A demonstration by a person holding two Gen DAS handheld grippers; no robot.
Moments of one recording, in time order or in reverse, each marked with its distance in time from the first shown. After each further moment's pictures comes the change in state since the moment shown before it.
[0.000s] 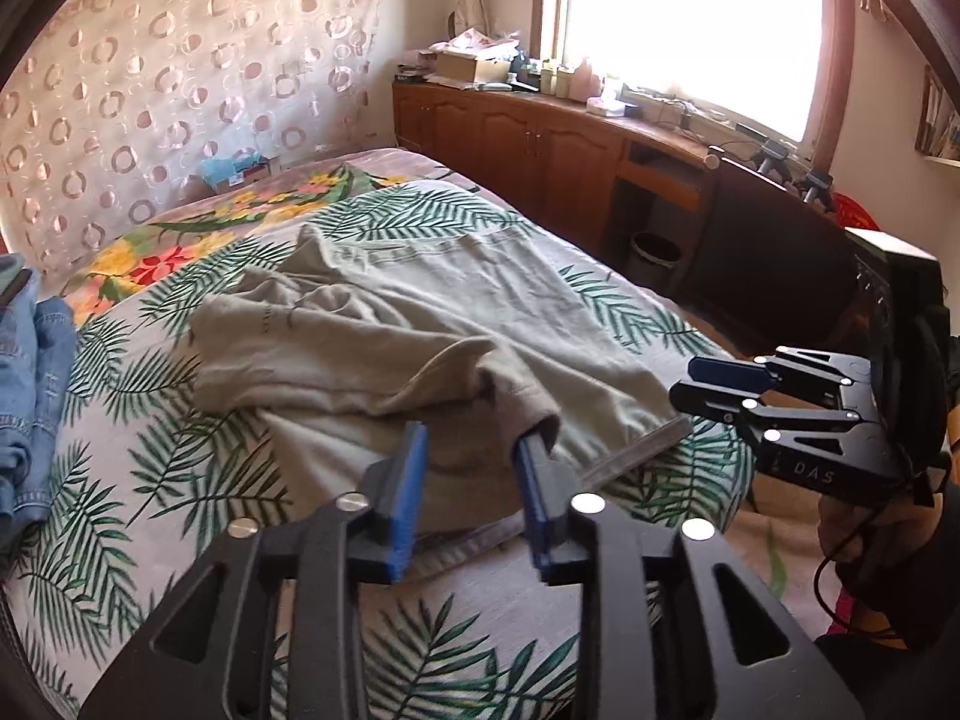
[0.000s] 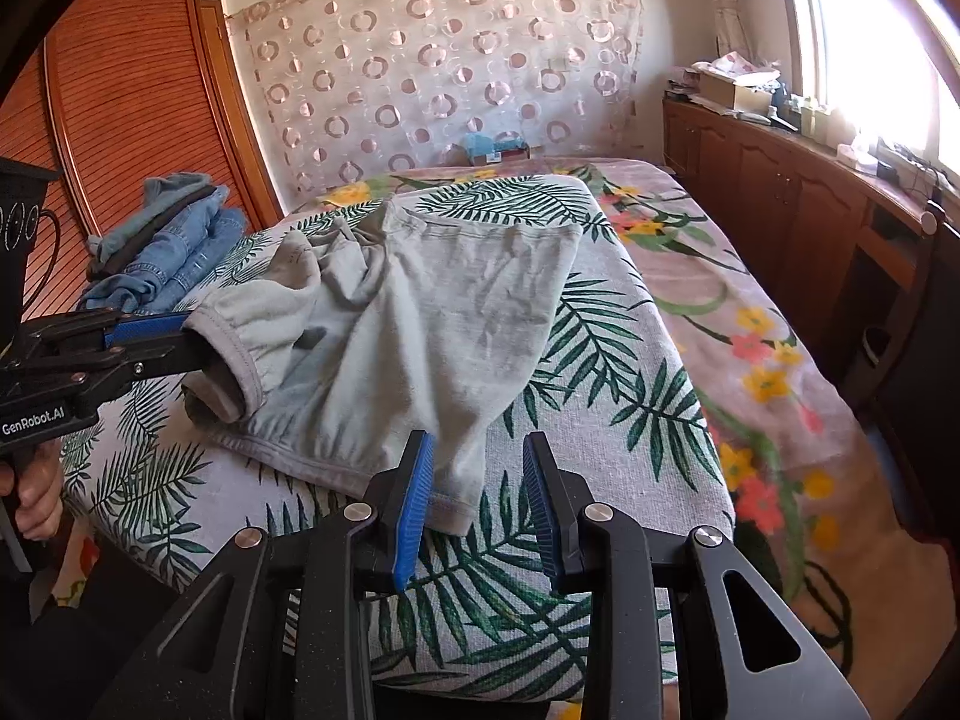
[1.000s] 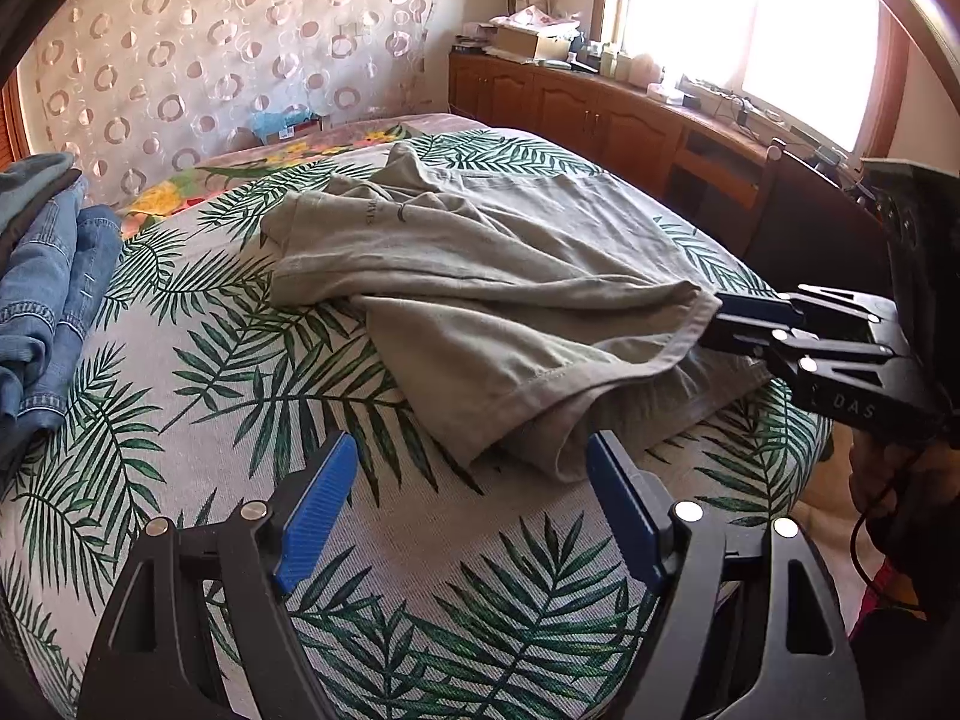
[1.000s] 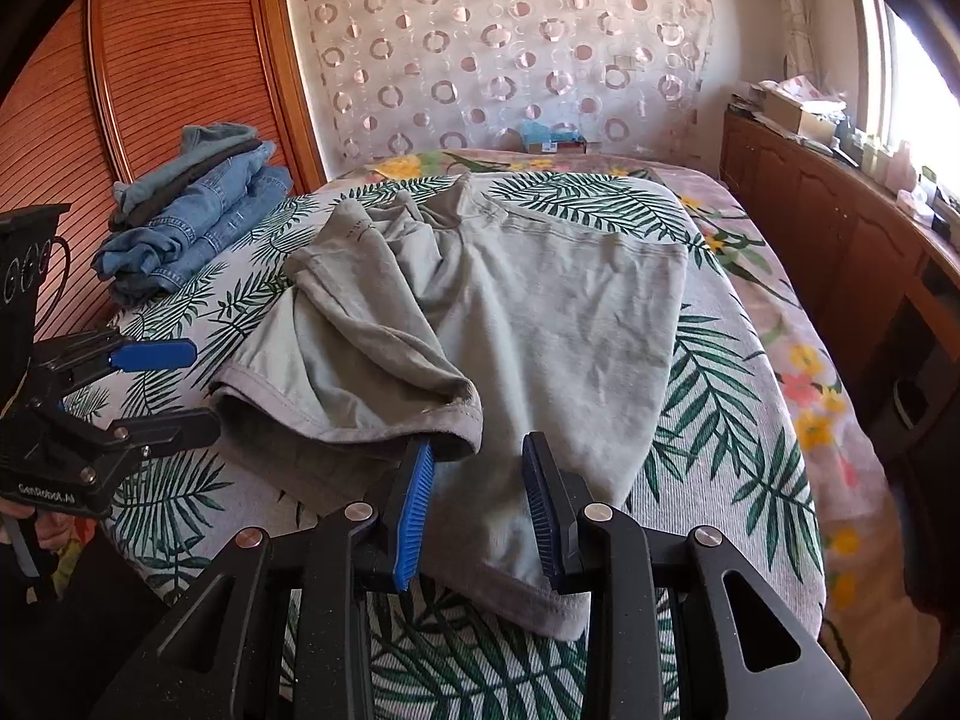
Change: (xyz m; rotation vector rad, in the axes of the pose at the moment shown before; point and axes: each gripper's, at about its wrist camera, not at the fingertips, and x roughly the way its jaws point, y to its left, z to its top) left arm 0.010 0.045 -0.041 -0.095 0.055 0.073; right arm 0.046 0.032 0.020 -0.124 0.034 0.054
